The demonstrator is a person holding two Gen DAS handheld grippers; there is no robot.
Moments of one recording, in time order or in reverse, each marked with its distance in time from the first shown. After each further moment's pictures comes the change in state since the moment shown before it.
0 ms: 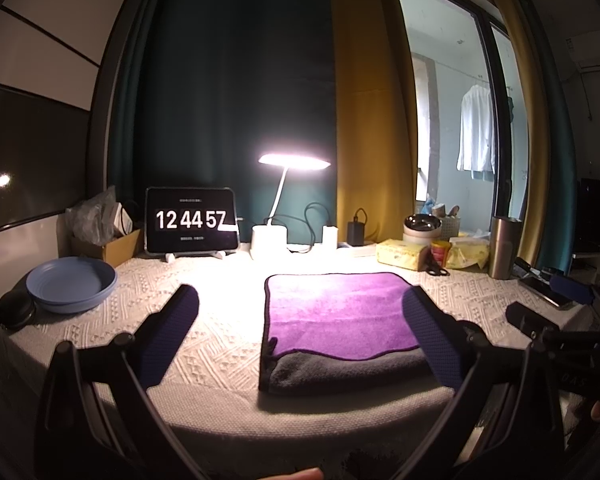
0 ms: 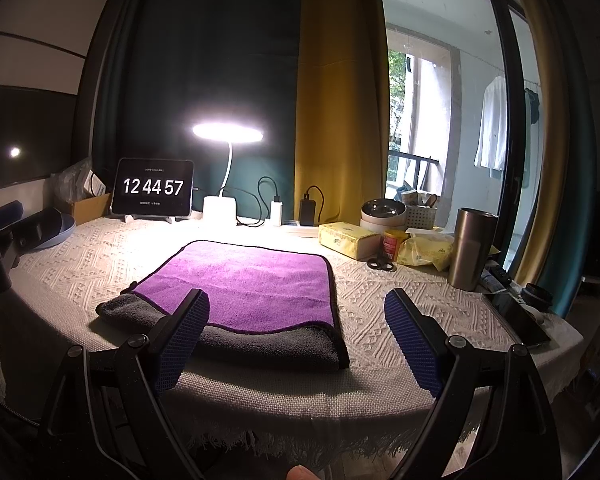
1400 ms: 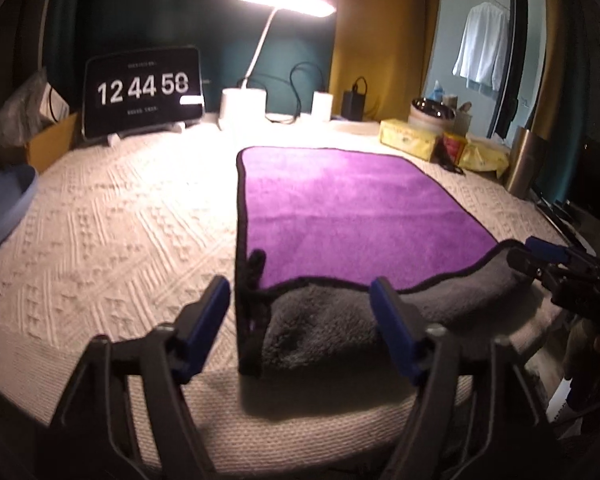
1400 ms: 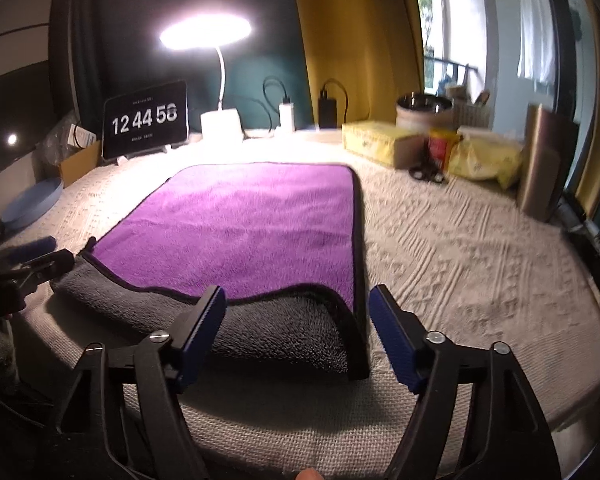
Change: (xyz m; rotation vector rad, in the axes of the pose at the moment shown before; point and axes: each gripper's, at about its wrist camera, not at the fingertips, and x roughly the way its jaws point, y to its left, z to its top) left arm 0.146 0.020 -0.059 -0.032 0.485 -0.120; right arm 0.137 -0.035 -0.034 0.109 0.386 0.180
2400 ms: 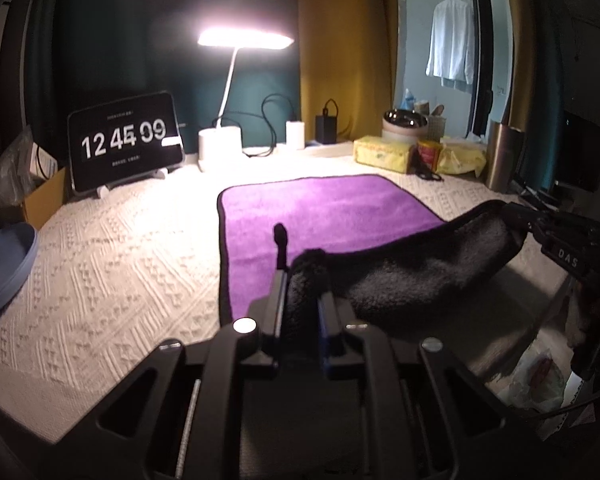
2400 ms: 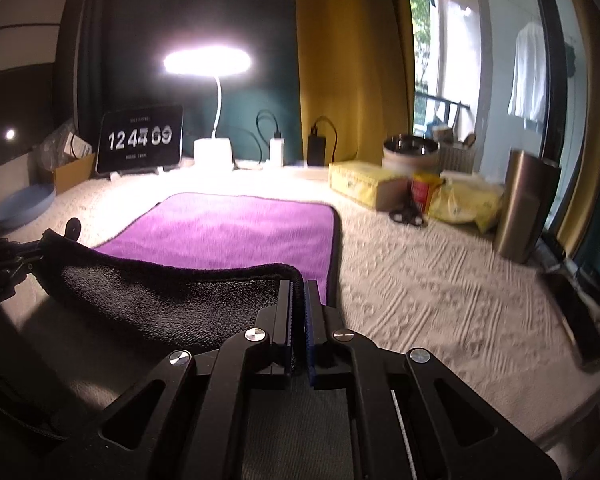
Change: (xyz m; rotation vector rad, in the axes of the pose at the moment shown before) left arm -0.030 -0.022 0.023 0.133 -0.097 -0.017; right arm -0.026 0.000 0.020 -0.088 -0.169 -0.077
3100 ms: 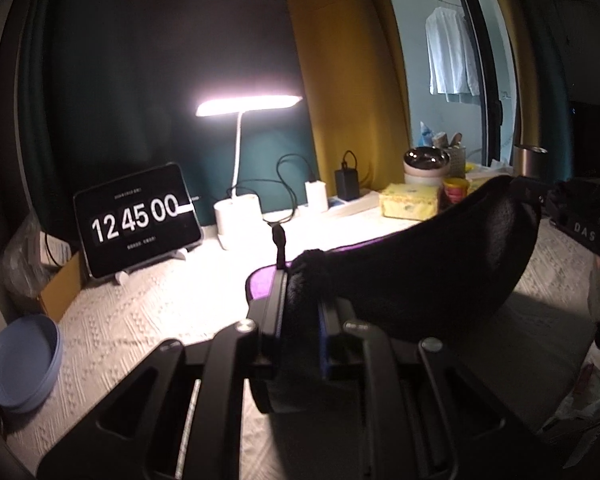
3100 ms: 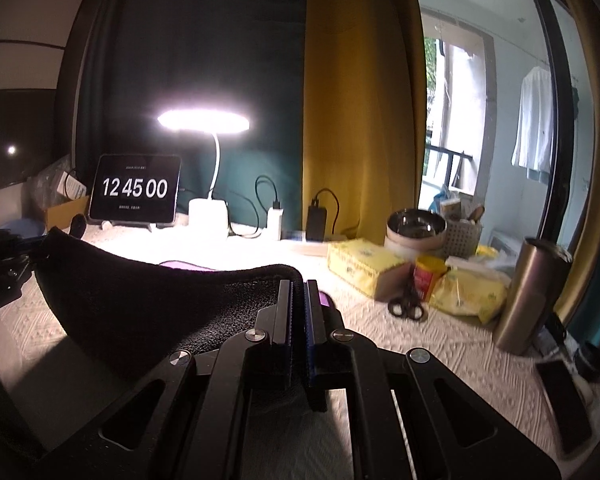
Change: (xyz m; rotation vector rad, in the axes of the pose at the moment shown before) left arm 0.028 0.011 0.065 0.116 -0.139 0.092; right arm 0.027 -0.003 0.067 -0.063 -0.157 -0.005
